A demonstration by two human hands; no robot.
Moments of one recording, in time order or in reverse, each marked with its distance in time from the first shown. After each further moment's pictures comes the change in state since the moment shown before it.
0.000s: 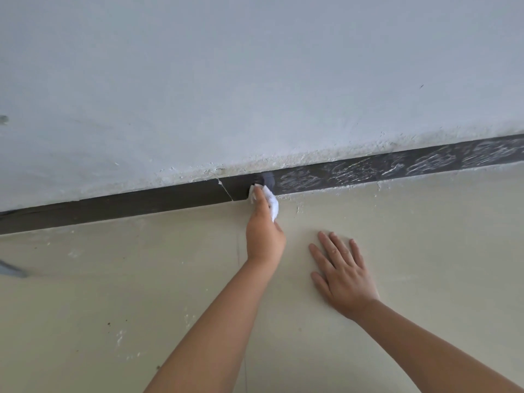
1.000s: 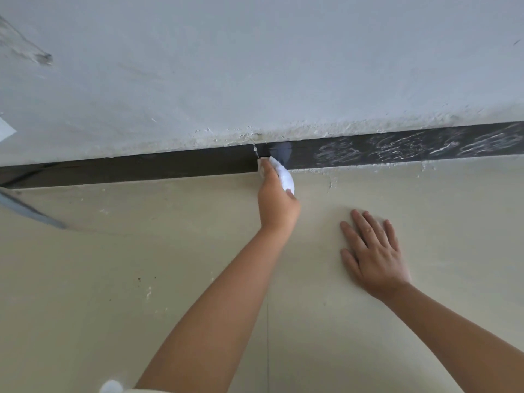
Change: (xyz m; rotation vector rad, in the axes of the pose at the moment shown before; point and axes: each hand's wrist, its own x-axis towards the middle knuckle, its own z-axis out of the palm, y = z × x) left_hand 0.008 -0.018 -0.022 -0.120 0.072 -0.177; right_hand 0.002 -0.005 0.011 -0.012 0.163 -0.017
